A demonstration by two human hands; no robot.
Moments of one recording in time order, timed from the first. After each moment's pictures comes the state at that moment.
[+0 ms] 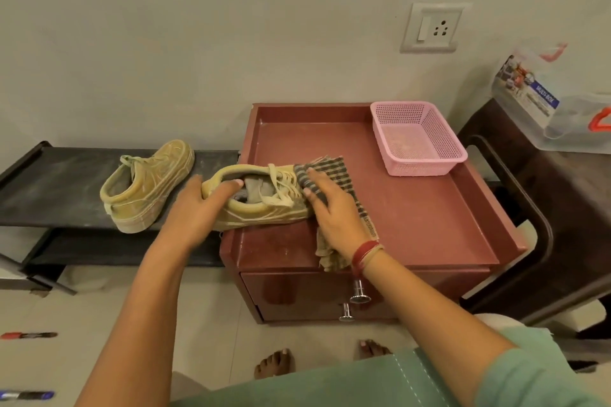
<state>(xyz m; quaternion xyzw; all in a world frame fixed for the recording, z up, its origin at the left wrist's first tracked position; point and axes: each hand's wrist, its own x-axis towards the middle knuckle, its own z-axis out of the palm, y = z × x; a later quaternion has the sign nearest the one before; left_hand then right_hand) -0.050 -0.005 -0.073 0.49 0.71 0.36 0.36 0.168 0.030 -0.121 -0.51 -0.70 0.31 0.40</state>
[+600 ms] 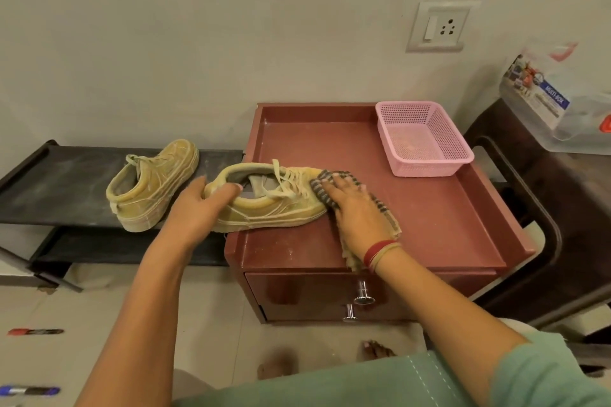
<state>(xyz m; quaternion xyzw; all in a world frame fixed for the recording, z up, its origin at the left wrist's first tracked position) -0.054 -0.007 -0.070 0.48 0.70 0.37 0.38 0.194 0.040 -0.140 -0.57 -0.79 0.10 0.21</state>
